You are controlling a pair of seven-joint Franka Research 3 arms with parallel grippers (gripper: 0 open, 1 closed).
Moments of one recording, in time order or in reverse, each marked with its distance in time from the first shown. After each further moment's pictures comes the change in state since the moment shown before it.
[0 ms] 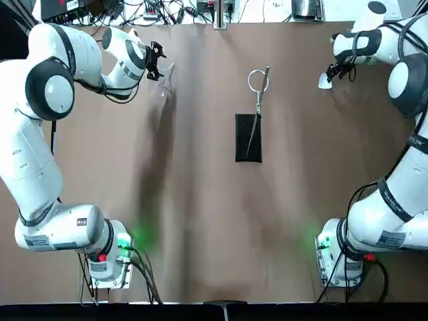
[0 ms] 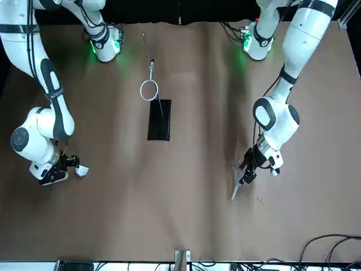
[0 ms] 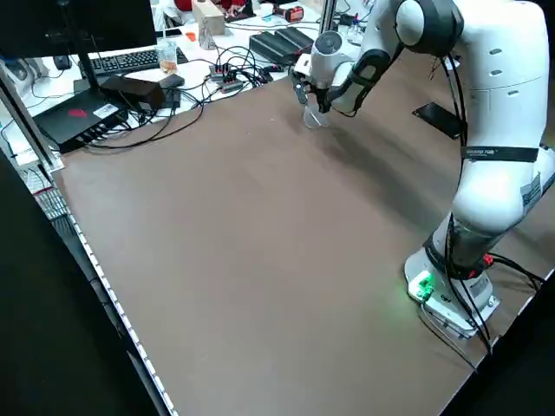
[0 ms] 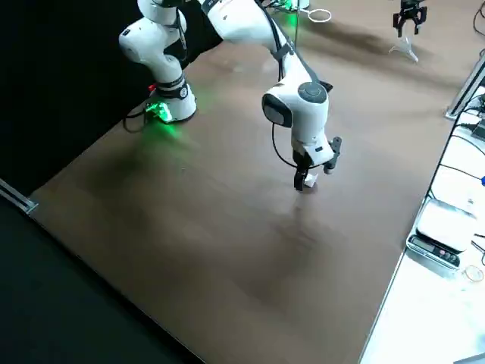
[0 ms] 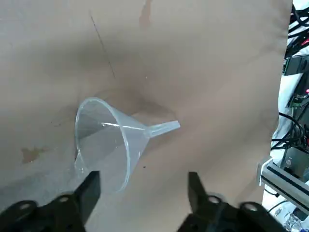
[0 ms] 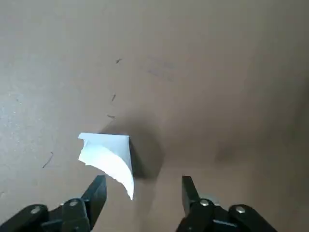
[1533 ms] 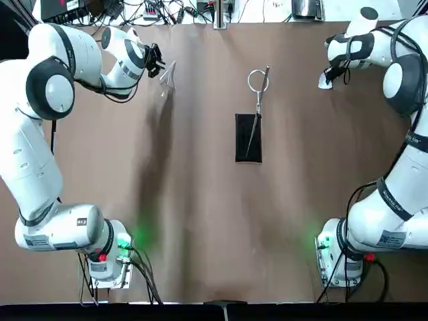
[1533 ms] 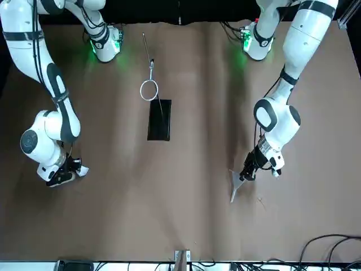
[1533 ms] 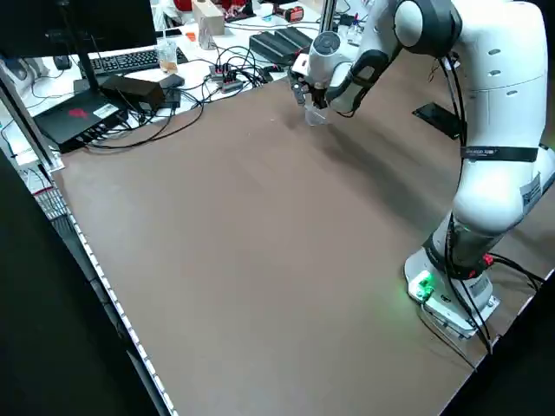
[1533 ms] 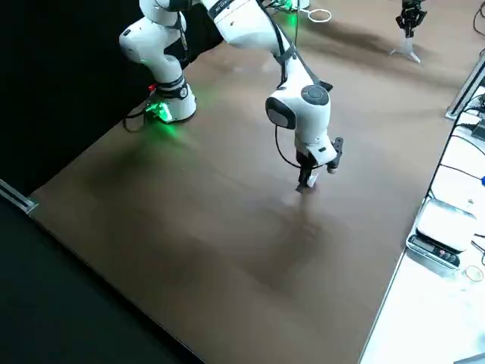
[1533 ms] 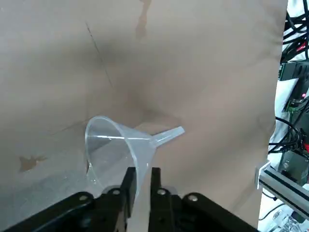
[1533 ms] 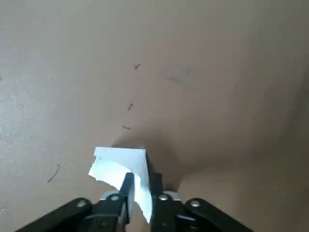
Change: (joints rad) left arm 0.002 0.007 0.006 0.010 0.000 0.005 0.010; right arm 0.022 0.038 0.006 0.000 0.000 0.050 -0.003
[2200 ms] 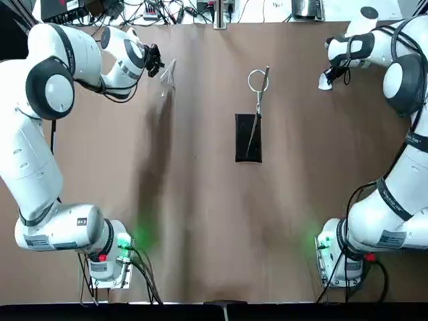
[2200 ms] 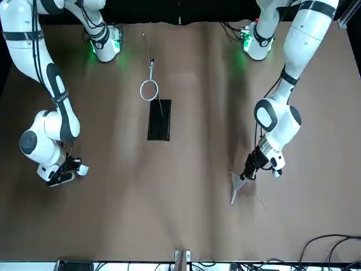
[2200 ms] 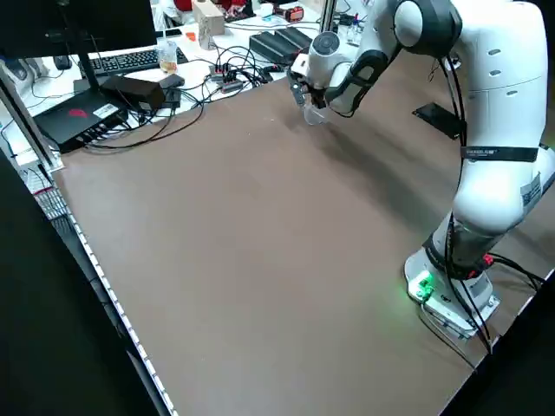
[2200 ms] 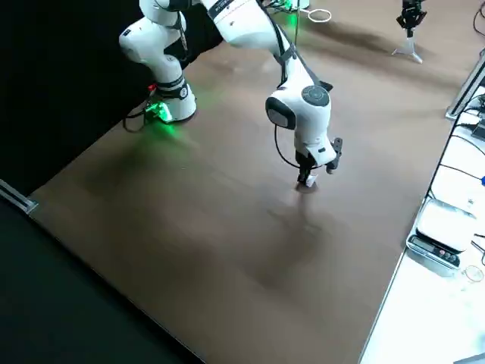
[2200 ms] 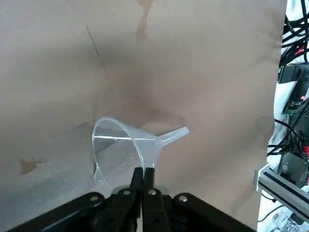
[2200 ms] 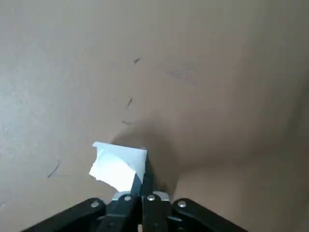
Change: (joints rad) left arm 0.003 0.000 0.001 0.000 0.000 0.002 0.000; right arm 0.001 -0.001 -0.001 0.010 0.000 -0.049 0.001
